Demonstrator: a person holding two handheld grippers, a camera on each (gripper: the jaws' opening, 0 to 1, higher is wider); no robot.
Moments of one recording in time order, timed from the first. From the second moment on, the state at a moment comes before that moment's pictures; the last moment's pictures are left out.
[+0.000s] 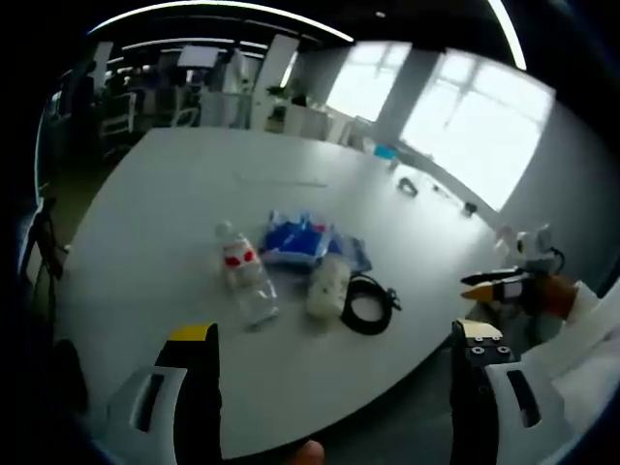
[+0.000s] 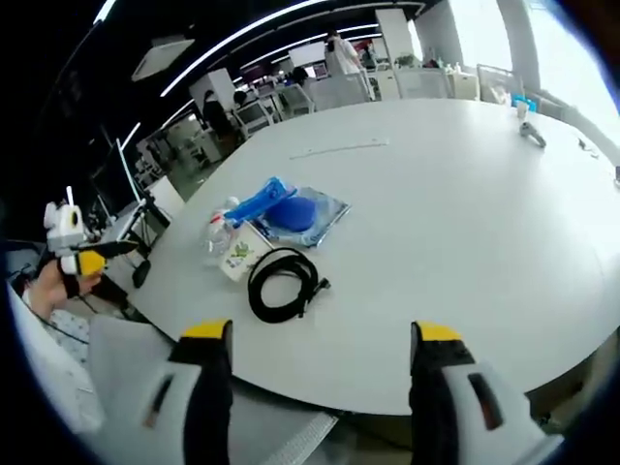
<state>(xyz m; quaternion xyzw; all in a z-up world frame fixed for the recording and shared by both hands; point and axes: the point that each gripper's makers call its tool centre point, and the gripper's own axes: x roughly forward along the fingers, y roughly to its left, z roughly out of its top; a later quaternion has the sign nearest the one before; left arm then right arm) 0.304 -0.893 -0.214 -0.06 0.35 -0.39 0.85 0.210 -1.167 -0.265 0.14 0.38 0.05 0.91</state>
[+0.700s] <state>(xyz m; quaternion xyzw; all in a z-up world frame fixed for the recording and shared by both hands) 0.315 -0.893 -0.219 -0.06 0.36 -0.39 0.85 0.215 -1.163 -0.268 0.15 0.38 0.06 0.91</state>
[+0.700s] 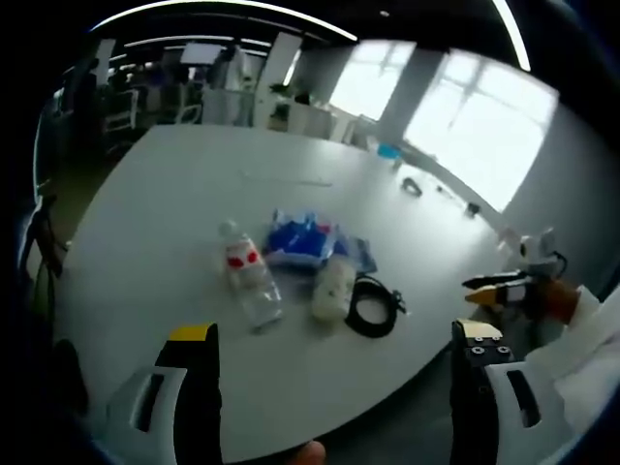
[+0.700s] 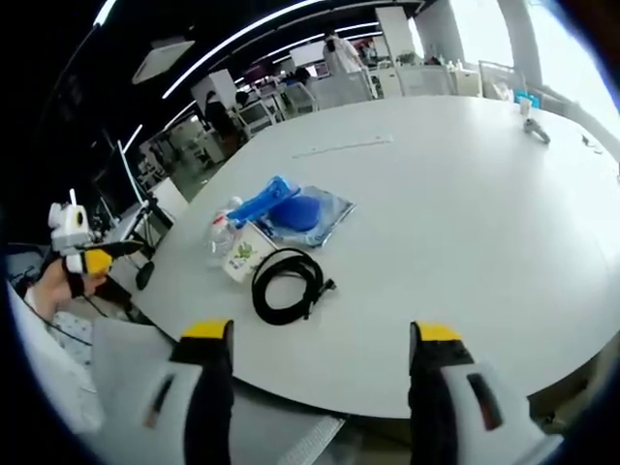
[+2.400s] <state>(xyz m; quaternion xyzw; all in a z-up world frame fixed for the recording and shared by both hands) 0.354 -0.892 -0.254 -0.04 0.39 -0.38 0.84 0.204 -1.148 -0.295 0.17 0.41 0.06 0.89</state>
